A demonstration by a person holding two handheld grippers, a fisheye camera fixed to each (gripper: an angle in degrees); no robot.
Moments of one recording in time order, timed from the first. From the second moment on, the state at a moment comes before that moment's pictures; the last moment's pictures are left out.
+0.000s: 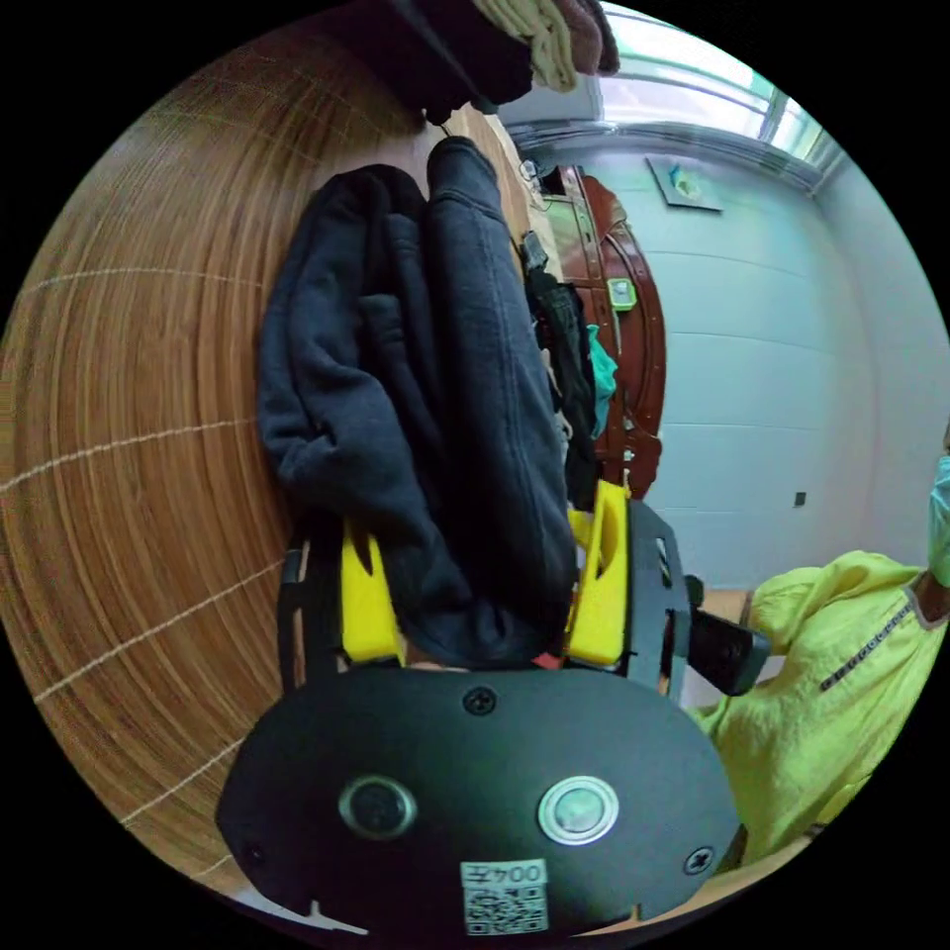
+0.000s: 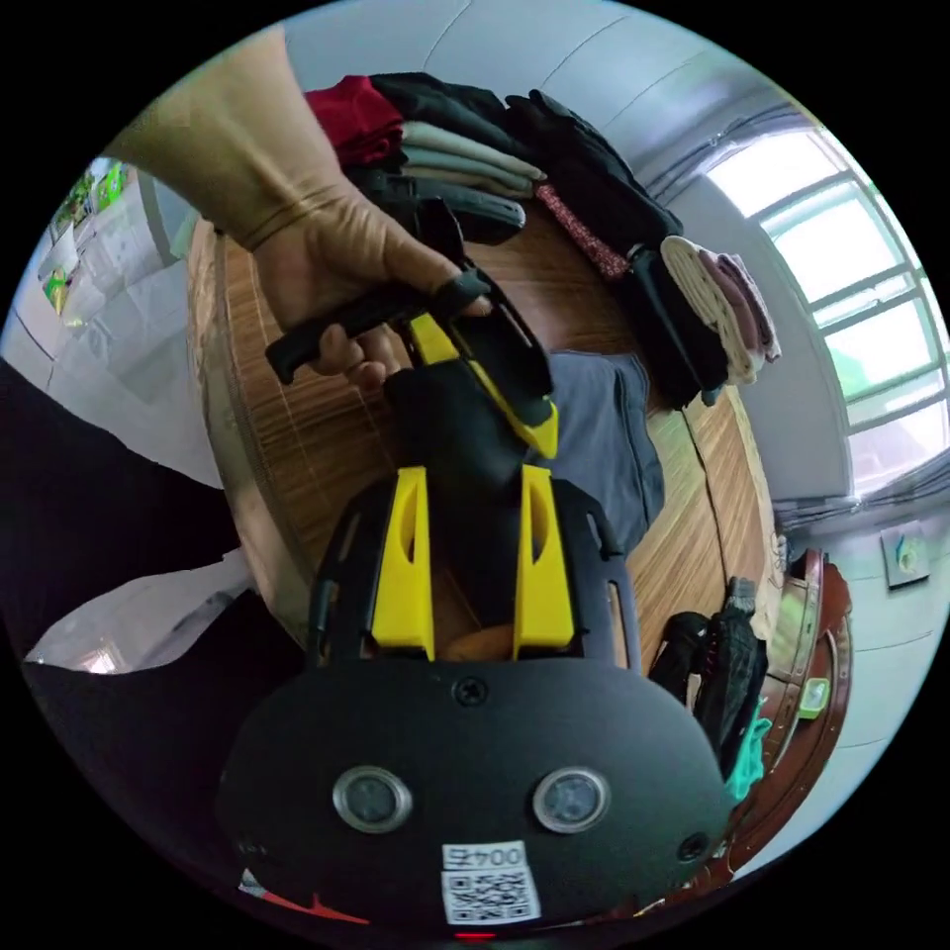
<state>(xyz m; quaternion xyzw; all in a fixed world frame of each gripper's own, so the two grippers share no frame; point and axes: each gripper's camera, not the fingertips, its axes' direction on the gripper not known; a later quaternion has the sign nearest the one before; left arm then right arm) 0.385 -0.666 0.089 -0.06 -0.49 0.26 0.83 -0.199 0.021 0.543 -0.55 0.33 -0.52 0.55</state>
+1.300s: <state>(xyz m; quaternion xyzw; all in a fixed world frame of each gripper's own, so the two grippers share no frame) 0.445 -0.598 0.000 -0.03 -0.51 0.23 0.83 0.287 -0.429 0.577 -0.71 -0.07 -0.03 0.70</state>
